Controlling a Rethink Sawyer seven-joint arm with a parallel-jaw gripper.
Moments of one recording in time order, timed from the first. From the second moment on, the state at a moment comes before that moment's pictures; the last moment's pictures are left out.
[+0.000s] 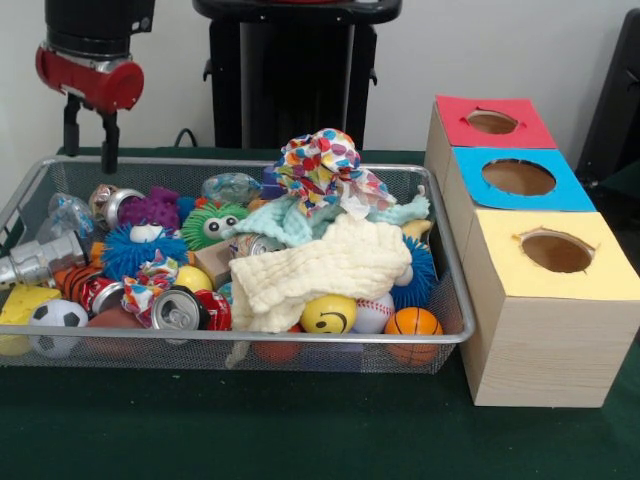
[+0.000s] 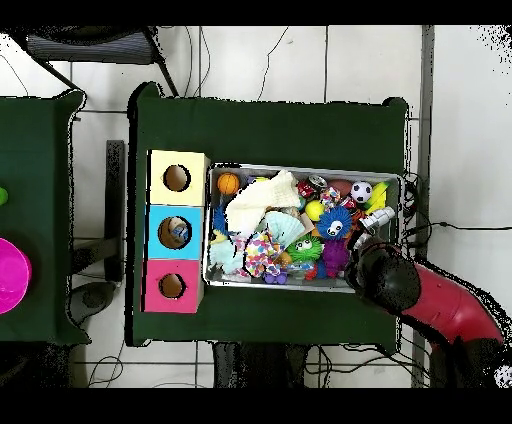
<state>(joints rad) -0.68 -0.74 0.02 1.80 -0.25 0.30 1.88</state>
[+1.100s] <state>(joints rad) -0.76 -0.69 0.16 1.70 -0.43 0.31 1.88</state>
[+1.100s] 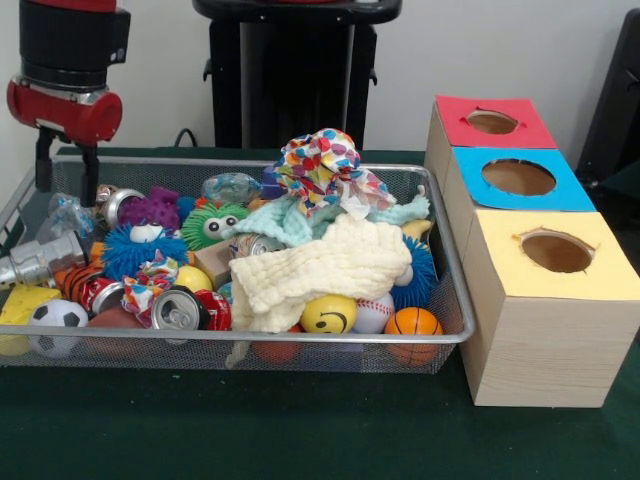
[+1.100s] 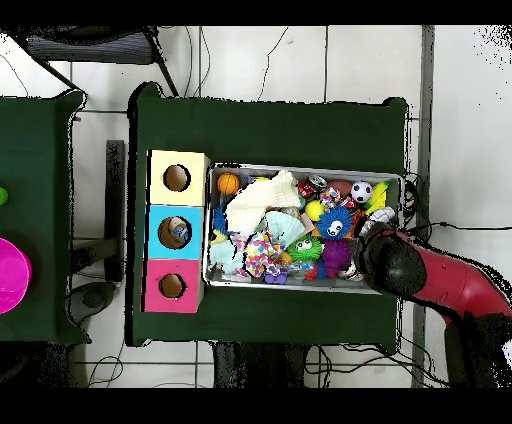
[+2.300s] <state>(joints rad) -0.84 -0.60 0.28 1.63 -0.56 0.43 1.88</state>
